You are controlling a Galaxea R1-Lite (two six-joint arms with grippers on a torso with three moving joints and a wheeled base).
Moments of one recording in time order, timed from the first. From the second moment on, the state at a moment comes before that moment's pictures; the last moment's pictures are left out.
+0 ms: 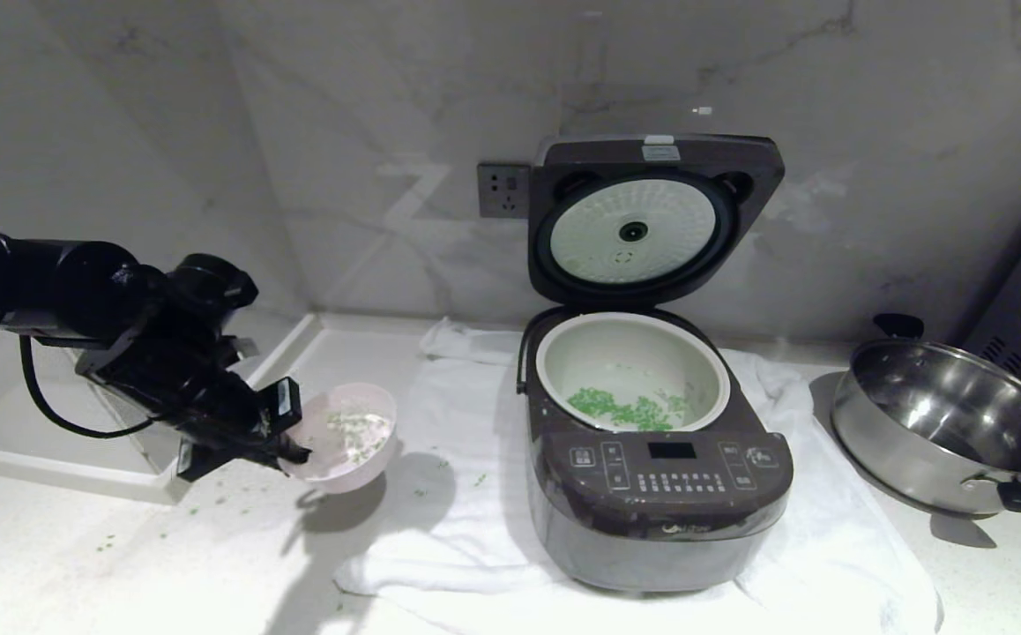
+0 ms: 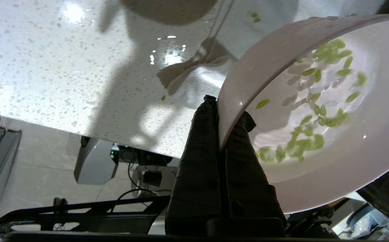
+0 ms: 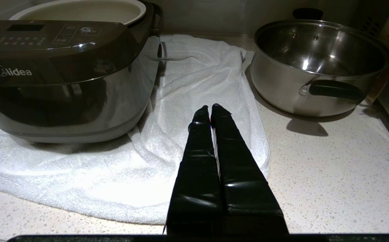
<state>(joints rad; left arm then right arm) -0.12 1.86 -1.34 0.70 -0.28 -0.53 0.00 0.00 0.00 0.00 0.00 0.00</state>
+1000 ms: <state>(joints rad) -0.26 2.00 -1.79 0.99 -0.27 -0.55 0.00 0.00 0.00 0.00 0.00 0.00</state>
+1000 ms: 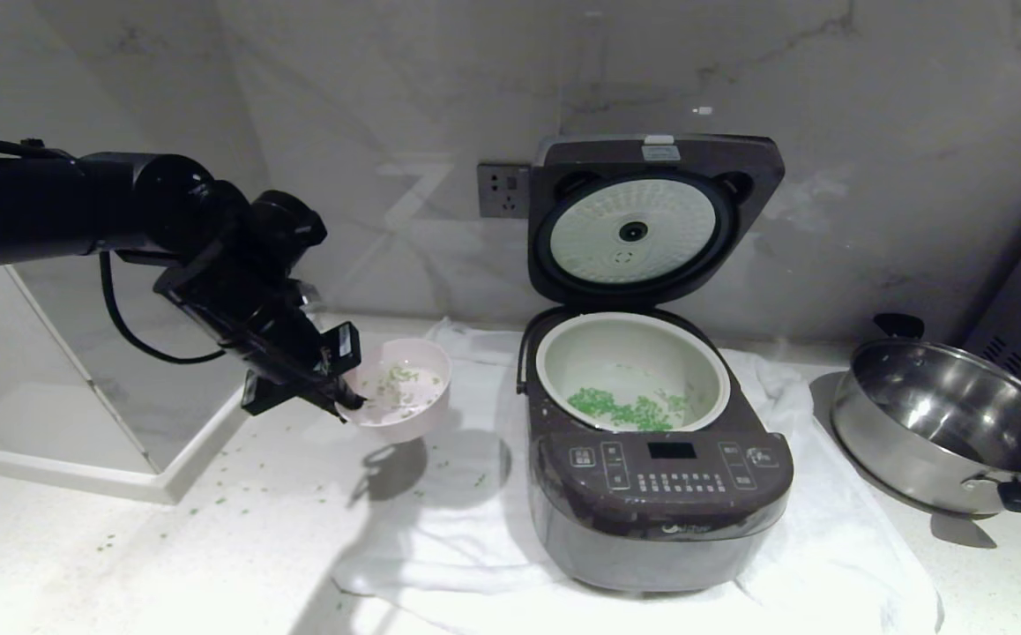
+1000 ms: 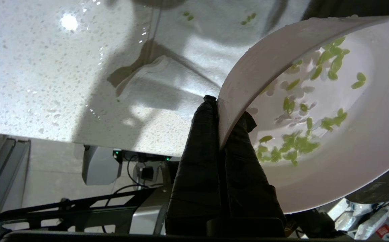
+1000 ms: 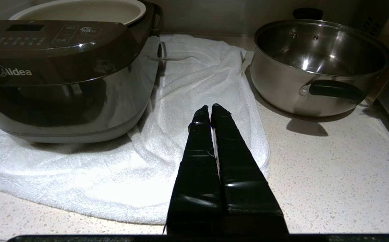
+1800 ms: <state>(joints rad) -0.42 2.11 -1.95 1.00 -0.19 -0.61 0.00 0.00 0.00 0.00 0.00 0.00</state>
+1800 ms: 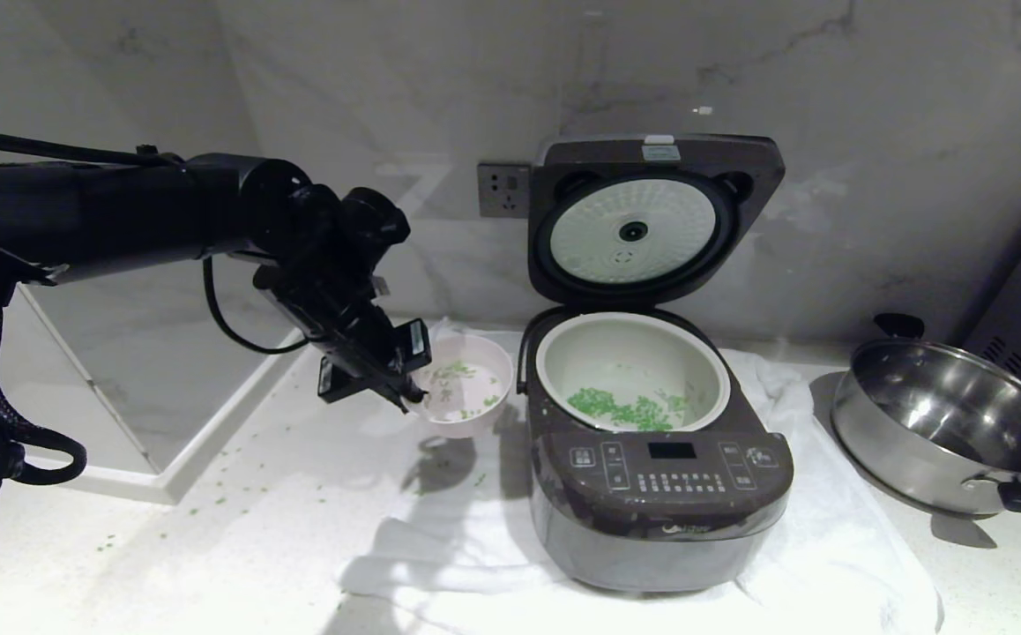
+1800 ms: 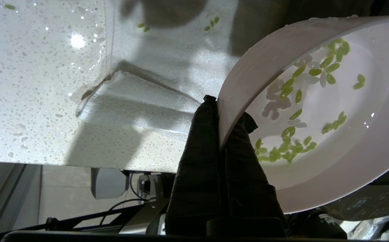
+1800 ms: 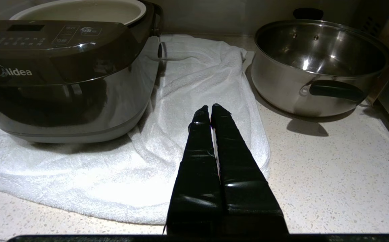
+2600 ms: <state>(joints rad) -0.47 2.10 -1.96 1.00 -0.15 -0.60 0.00 0.00 0.00 0.00 0.00 0.00</state>
